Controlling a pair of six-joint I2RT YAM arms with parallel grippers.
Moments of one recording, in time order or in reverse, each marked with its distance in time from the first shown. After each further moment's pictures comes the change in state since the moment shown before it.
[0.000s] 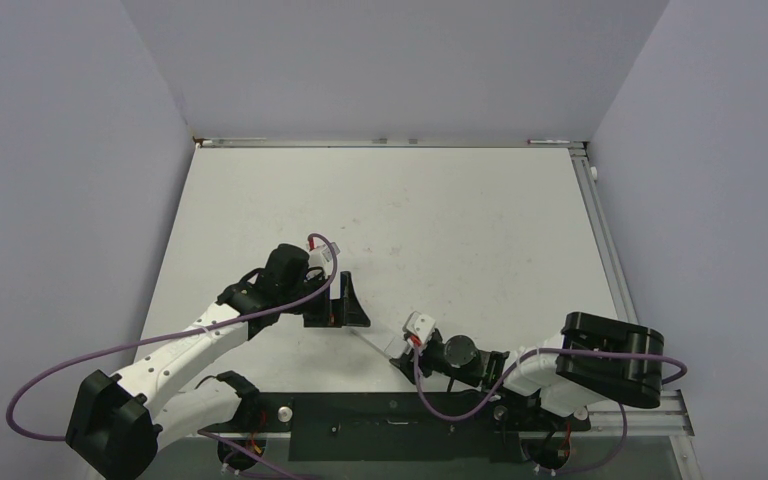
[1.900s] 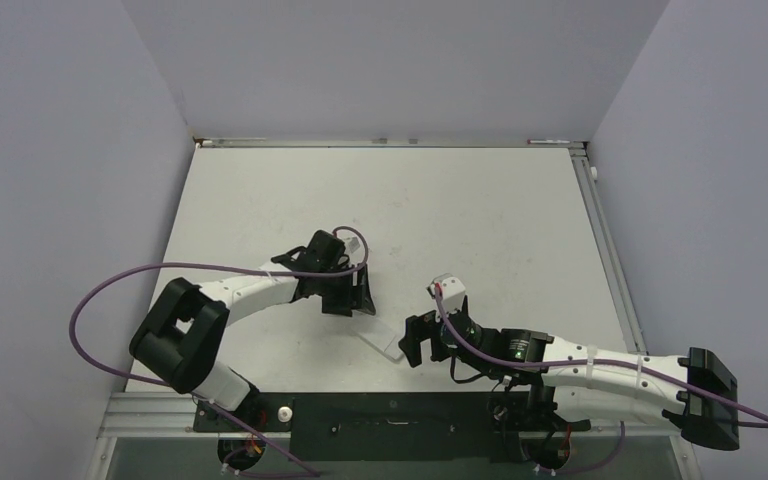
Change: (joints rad) left arm -0.002 0.492 0.143 0.121 -0.148 0.046; right arm 0.005 -0.510 0.396 -1.233 0.226 0.588
